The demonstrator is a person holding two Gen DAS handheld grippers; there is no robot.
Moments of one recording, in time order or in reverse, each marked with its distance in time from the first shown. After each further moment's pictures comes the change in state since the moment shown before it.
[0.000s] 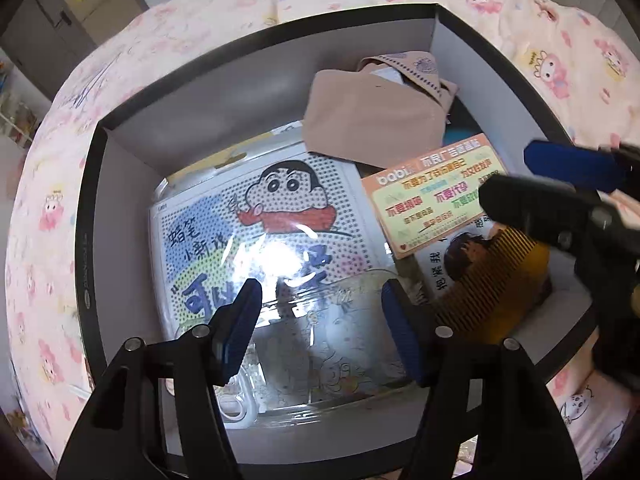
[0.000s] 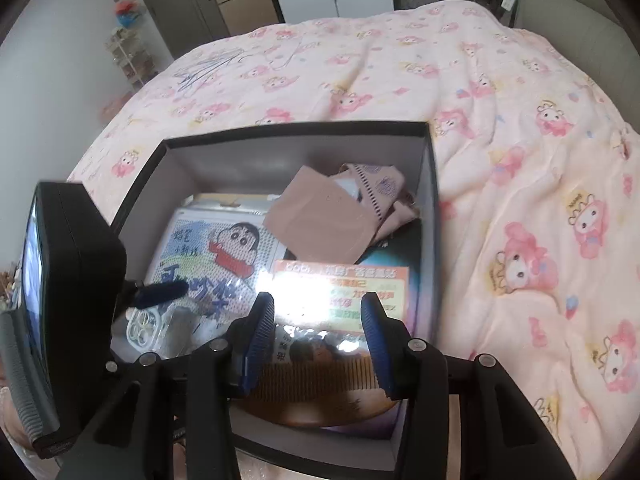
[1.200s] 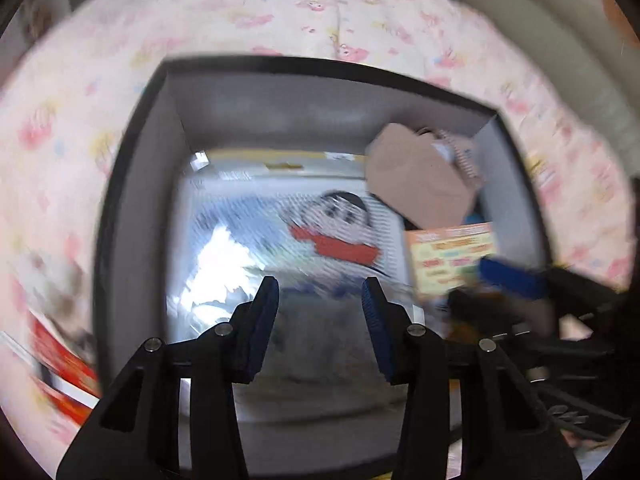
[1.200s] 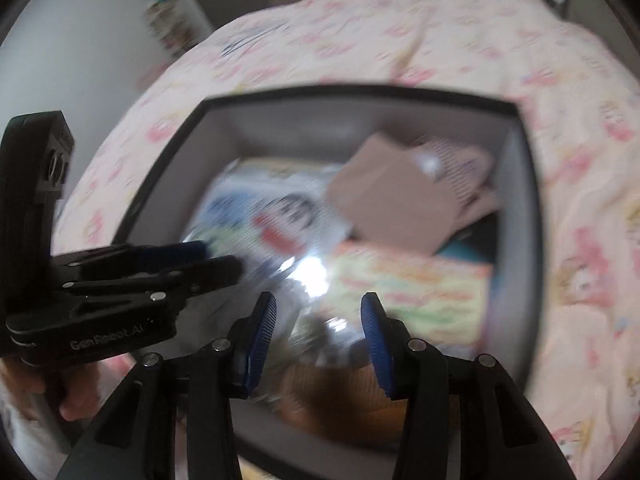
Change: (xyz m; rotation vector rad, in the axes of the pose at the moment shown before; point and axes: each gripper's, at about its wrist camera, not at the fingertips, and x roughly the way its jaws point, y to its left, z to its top) left arm 0.006 0.072 0.015 -0.272 -0.036 -0.121; right arm 0.032 0.004 0.006 -0.056 0.067 0.127
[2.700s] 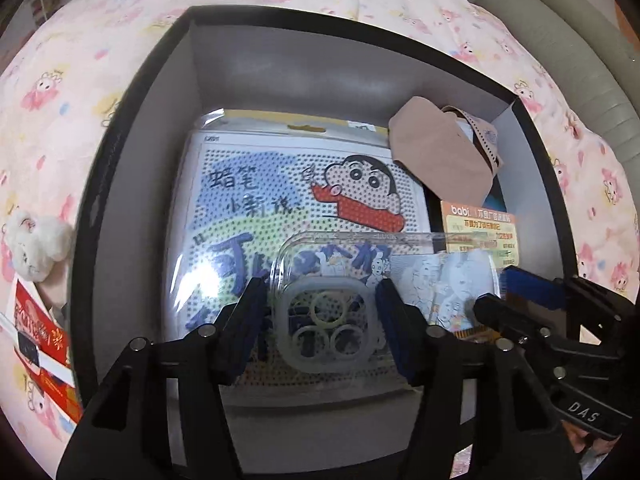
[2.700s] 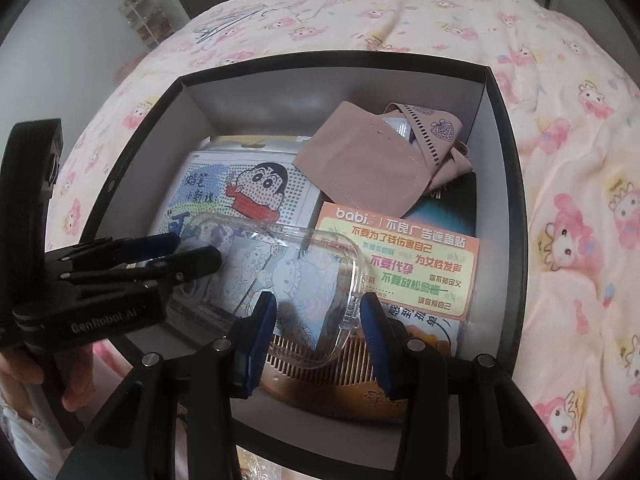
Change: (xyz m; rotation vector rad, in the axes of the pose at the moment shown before) left arm 0.020 0.020 -0.027 -0.113 -0.011 -0.069; right arm 0.005 0.008 -0.019 0.001 0.065 -0.067
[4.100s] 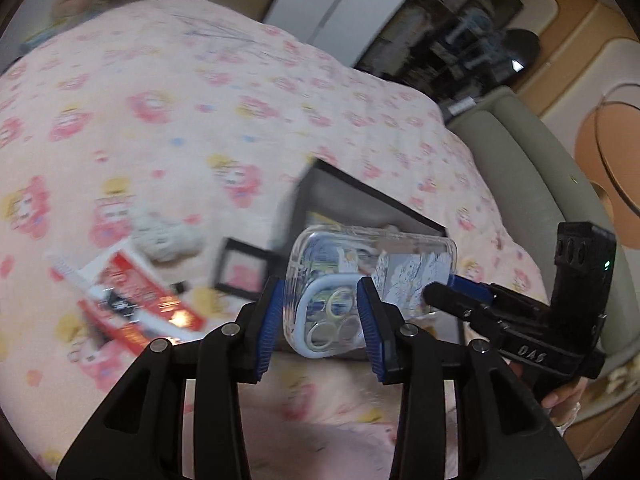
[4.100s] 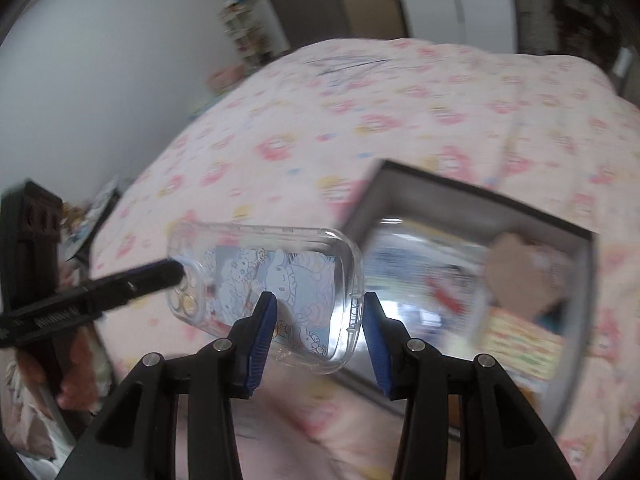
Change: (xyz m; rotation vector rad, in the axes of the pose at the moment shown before) left arm -0.171 0.096 -0.036 -0.207 -0.279 -0.255; right arm -0.088 0.111 0.027 -0.179 -0.140 0.152
